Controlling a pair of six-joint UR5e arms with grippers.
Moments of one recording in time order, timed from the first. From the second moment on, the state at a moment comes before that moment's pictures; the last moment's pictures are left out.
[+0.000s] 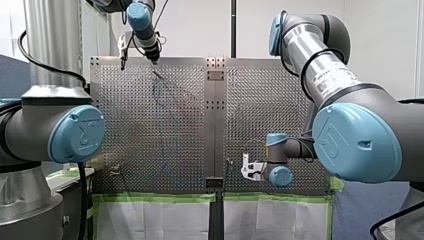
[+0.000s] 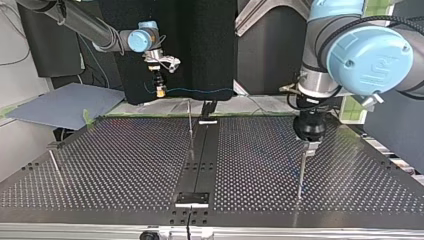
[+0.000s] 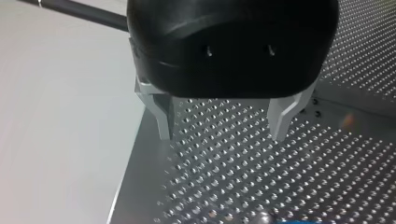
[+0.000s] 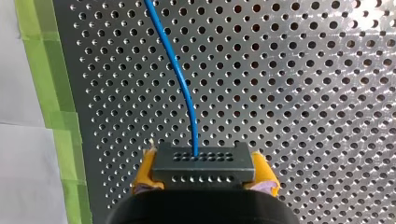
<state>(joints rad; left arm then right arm) -0.19 -1.49 -1.51 -3.49 -1.79 -1.71 2.01 -0.72 1.88 -1.05 1.52 1.62</state>
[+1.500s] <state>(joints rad) -0.28 -1.60 -1.86 -3.08 -1.88 -1.30 2.01 -0.72 1.89 -1.04 1.50 1.64</state>
